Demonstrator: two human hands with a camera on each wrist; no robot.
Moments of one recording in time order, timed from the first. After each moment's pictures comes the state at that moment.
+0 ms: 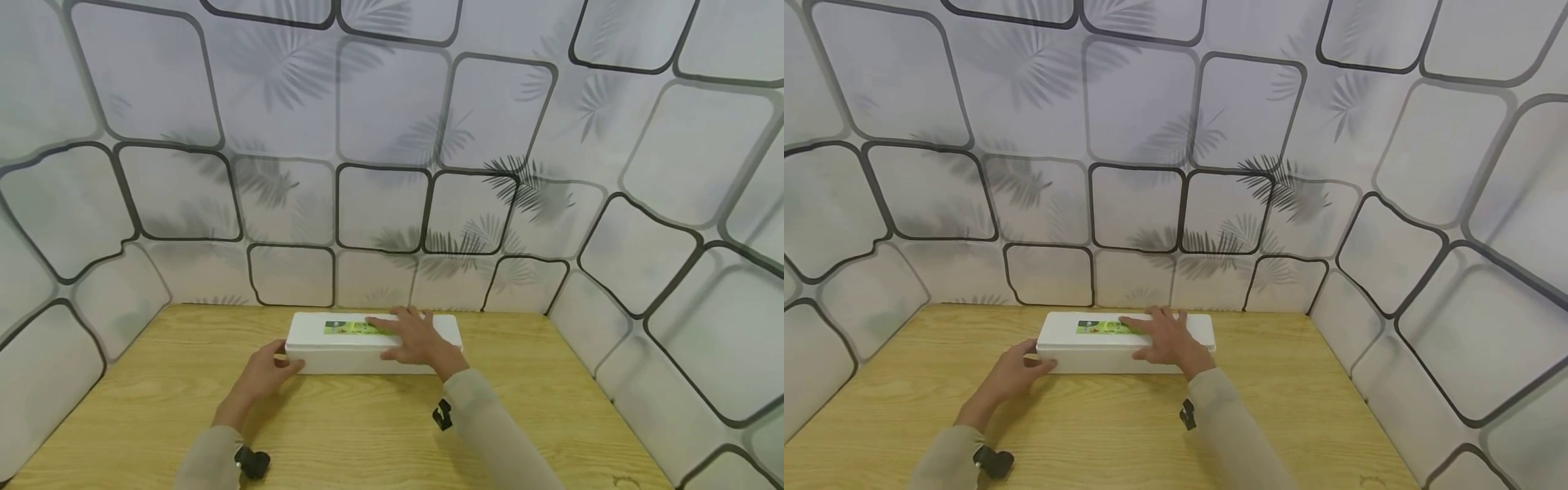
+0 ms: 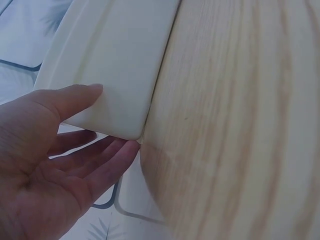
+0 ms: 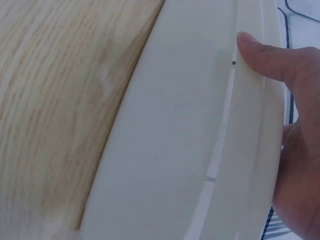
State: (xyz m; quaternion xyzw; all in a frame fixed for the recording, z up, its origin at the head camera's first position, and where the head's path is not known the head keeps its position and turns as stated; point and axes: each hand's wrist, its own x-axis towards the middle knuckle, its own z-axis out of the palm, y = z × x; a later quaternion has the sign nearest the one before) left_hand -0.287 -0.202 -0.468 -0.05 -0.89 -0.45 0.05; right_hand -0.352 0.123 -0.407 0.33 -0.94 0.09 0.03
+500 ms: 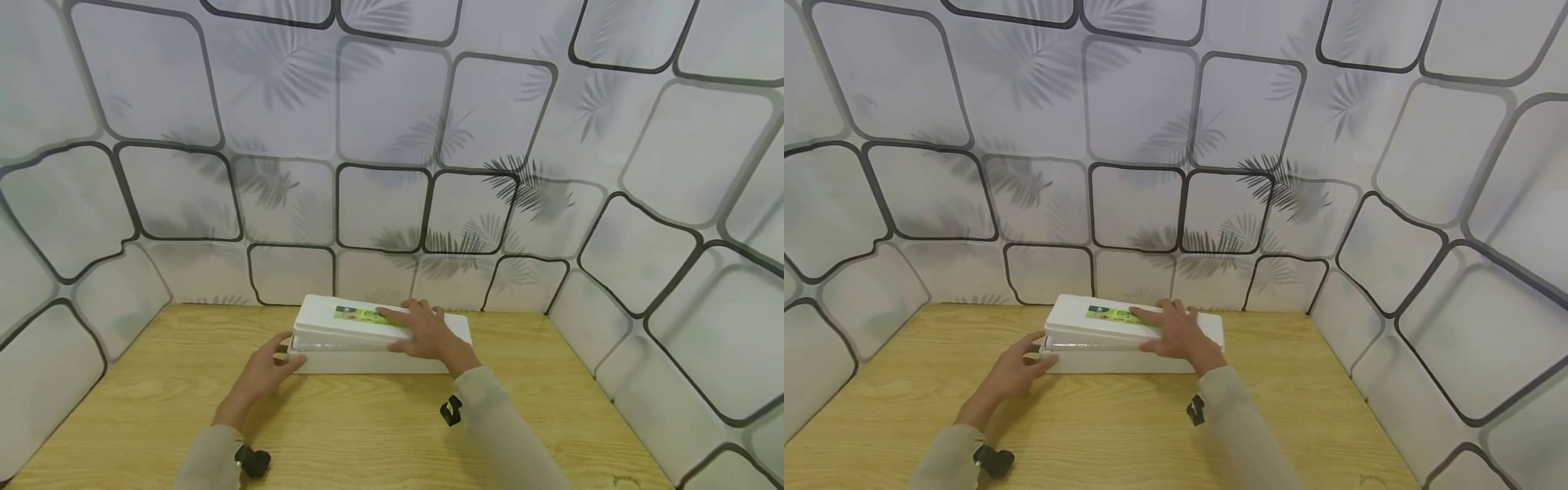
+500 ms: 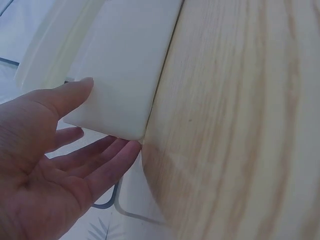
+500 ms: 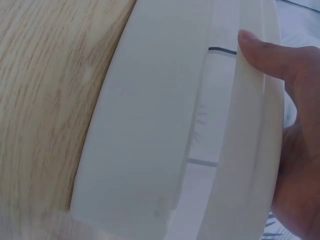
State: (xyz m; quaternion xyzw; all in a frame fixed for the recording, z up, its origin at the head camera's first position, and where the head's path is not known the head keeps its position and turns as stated) left_hand -0.286 -0.202 -0.466 -0.05 -0.88 -0.46 0.03; right_hand -0.348 0.138 -0.392 0.32 -0.94 0.11 0.05
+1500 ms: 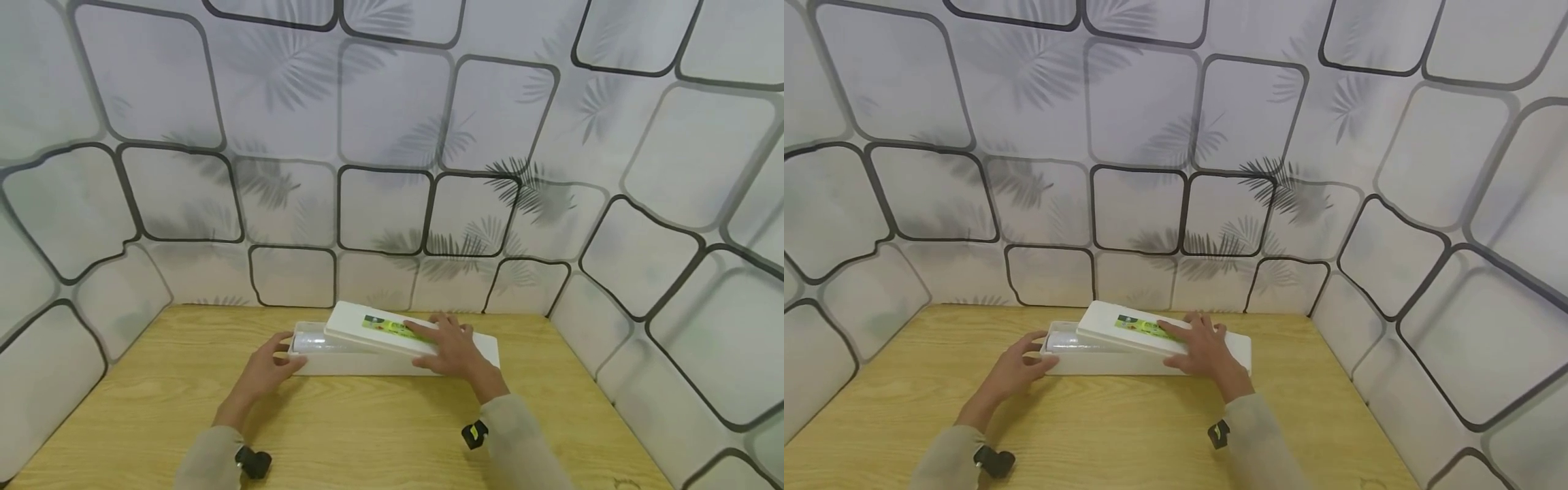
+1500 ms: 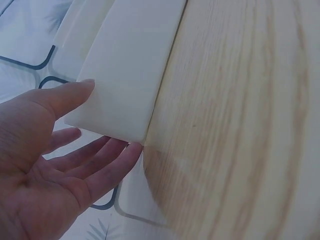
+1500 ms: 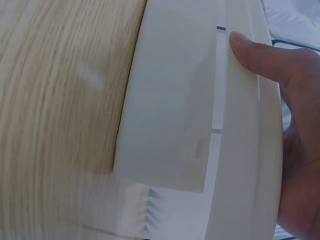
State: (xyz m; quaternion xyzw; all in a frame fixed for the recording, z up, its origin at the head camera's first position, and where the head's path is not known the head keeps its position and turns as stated) left_hand -0.289 -0.204 -0.467 -0.05 -0.87 -0.49 0.03; right_hand -0.331 0.183 -0.414 0.29 -0.94 0.12 0.10
